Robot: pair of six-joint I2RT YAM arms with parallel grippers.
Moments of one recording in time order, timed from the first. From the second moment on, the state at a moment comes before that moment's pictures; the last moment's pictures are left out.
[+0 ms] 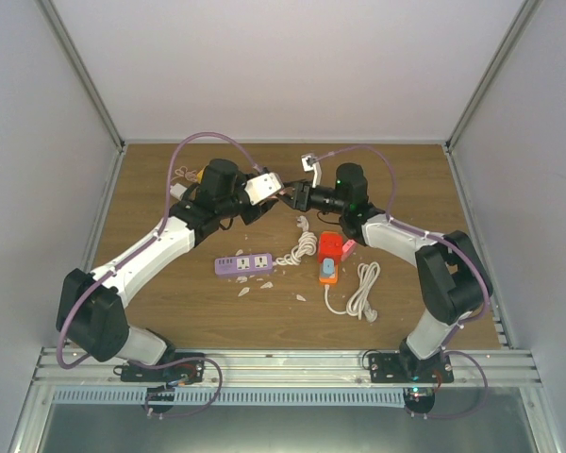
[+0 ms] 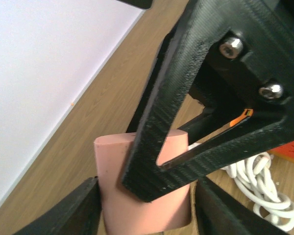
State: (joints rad) left arm -0.51 1.43 1.14 -0.23 0.25 0.56; right arm 0.49 1.70 1.03 0.55 -0.75 0.68
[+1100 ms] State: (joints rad) left arm -0.49 1.47 1.14 -0.24 0.23 0.55; right arm 0.49 1.70 1.03 0.58 -0.76 0.66
